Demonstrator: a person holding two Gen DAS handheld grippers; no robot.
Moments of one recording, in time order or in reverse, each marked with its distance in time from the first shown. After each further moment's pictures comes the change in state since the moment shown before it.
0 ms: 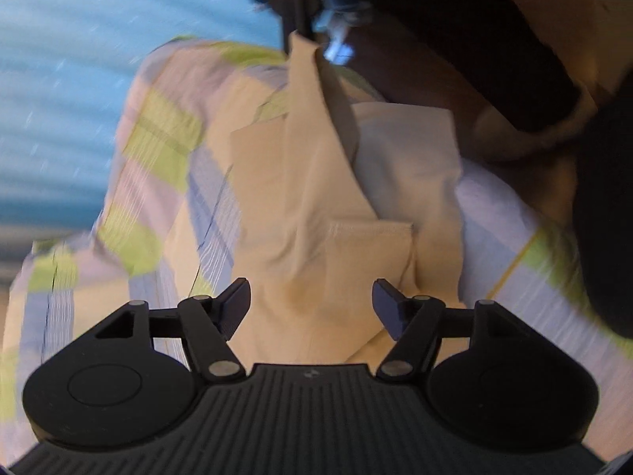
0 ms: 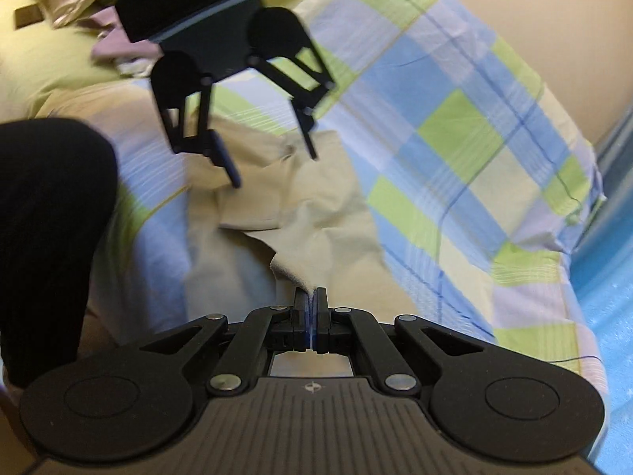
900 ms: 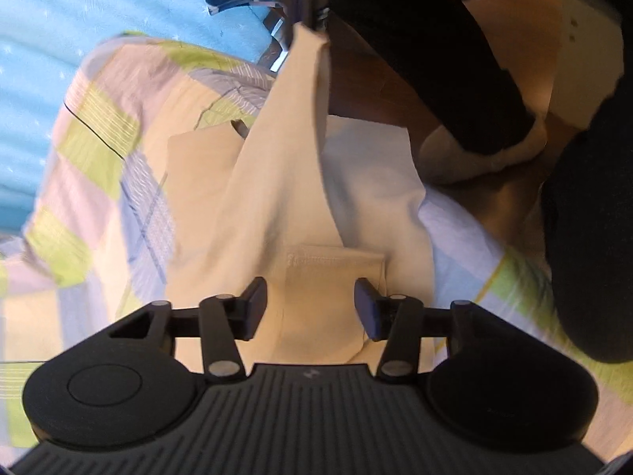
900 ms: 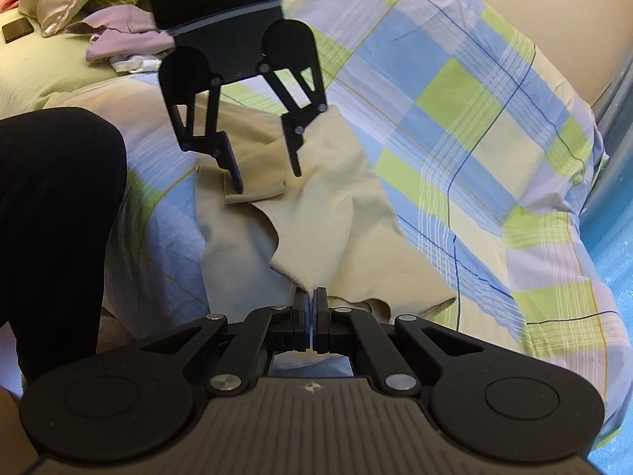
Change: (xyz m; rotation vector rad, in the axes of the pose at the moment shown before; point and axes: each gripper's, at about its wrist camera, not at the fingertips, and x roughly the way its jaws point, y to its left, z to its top) left arm 0.034 0.029 -0.005 -0.173 -0.043 -0.264; right arm -0.003 0.005 -0.016 0.102 0.034 0.020
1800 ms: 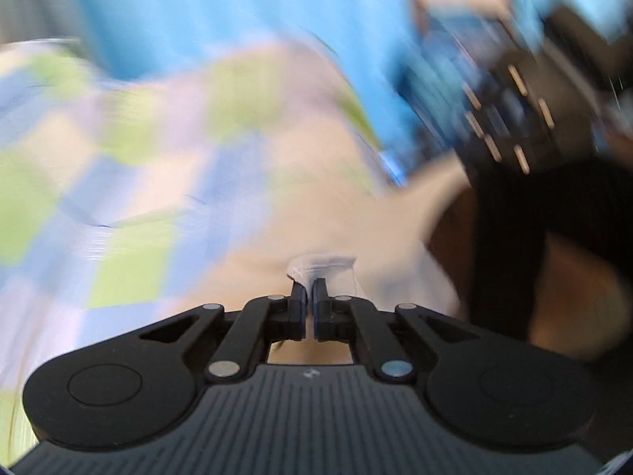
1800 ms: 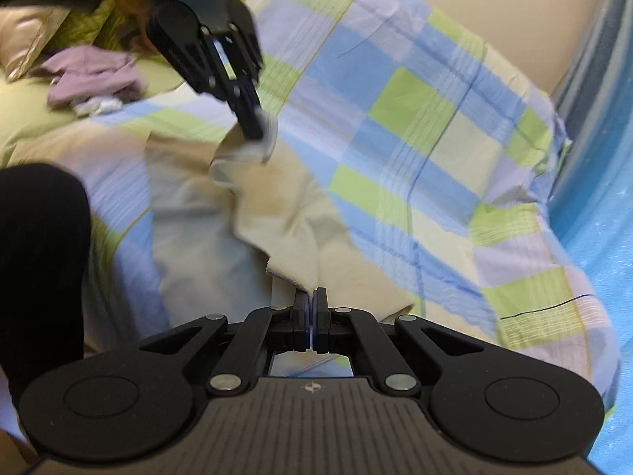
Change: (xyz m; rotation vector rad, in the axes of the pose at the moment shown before) left arm -0.091 0.075 -0.065 -0.862 -0.325 0.154; right arm -0.021 -0.037 0.008 0.112 -0.077 -0.084
